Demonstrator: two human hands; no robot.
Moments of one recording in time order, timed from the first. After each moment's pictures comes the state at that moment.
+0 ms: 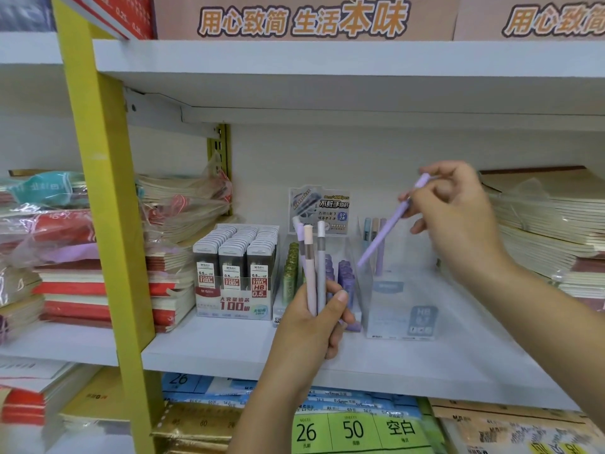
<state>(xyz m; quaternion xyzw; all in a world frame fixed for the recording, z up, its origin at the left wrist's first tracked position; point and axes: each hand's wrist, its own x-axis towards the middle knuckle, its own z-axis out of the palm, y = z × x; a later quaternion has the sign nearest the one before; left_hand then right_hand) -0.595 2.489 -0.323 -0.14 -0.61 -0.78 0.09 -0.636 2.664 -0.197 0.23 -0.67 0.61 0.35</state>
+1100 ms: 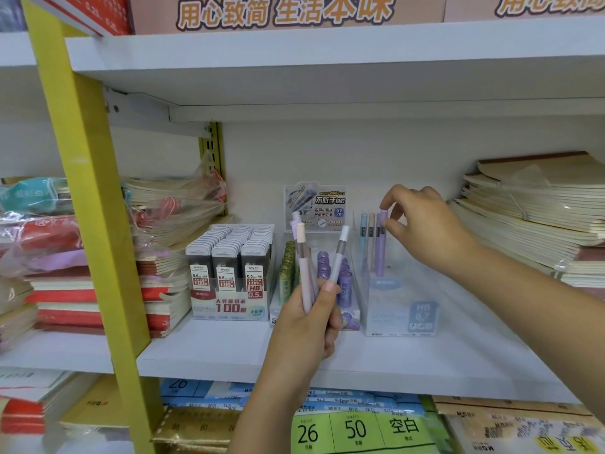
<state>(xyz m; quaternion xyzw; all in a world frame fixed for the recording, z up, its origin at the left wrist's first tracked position) -0.591 2.493 -0.319 -0.09 -0.63 -0.77 0.11 -0.693 2.679 -0.216 0.22 -0.89 0.16 0.37</state>
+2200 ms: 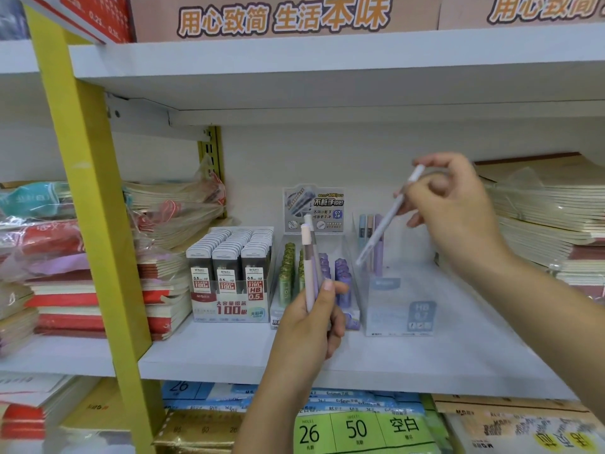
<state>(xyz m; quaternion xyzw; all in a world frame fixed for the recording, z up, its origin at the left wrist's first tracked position) -0.588 2.496 -0.317 -0.12 -0.63 -0.76 0.11 -0.635 2.666 -0.196 0.22 -0.68 0.61 0.35</state>
